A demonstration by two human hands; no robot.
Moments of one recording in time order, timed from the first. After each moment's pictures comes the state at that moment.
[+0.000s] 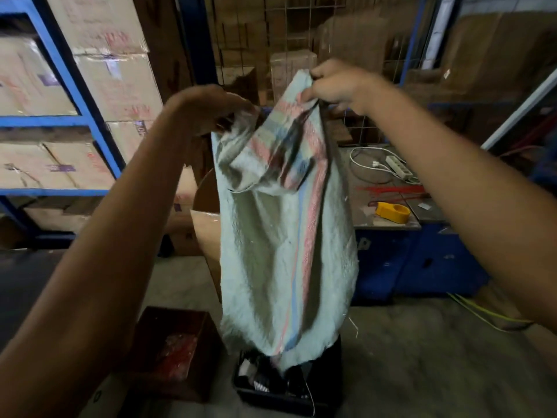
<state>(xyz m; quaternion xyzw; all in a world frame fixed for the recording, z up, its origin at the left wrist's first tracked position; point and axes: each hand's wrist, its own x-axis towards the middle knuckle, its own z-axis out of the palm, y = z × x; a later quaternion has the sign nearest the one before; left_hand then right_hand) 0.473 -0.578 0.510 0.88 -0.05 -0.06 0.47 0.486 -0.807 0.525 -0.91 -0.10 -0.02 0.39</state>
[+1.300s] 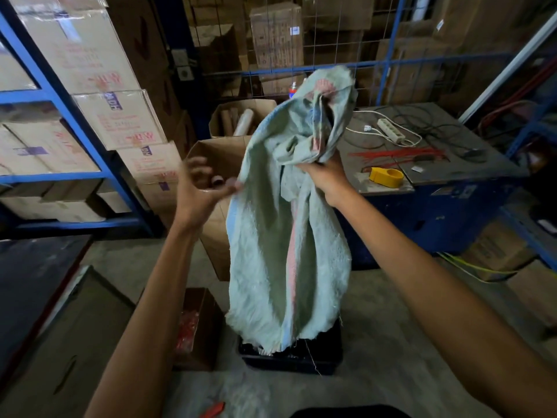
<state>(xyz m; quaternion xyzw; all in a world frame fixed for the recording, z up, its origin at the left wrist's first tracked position) 0.420 -0.551 0.295 0.76 0.00 0.11 0.63 0.456 -0.801 0.314 -0.72 0.03 -0.10 0.69</state>
